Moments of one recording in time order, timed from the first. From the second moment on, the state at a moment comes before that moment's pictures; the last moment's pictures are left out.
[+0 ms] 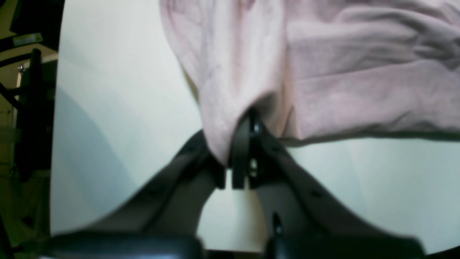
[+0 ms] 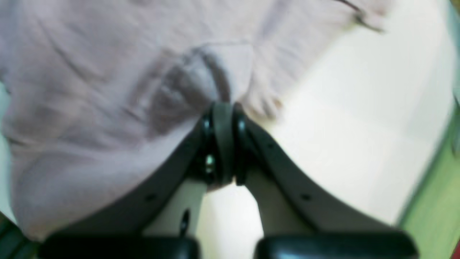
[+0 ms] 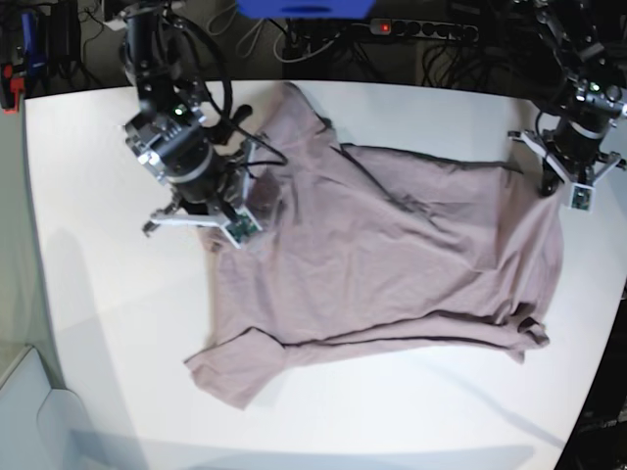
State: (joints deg) left arm 15.7 -6.1 -38.2 105.9 -3.0 -40.0 38.8; right arm -10.0 4.8 -10.7 115.4 -13.6 25.5 -57.9
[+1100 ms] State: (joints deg) left arm 19.8 -5.5 -38.2 102.5 -3.0 -40.0 38.9; right arm -23.9 2.0 7.0 115.3 -14.0 39.5 -68.5
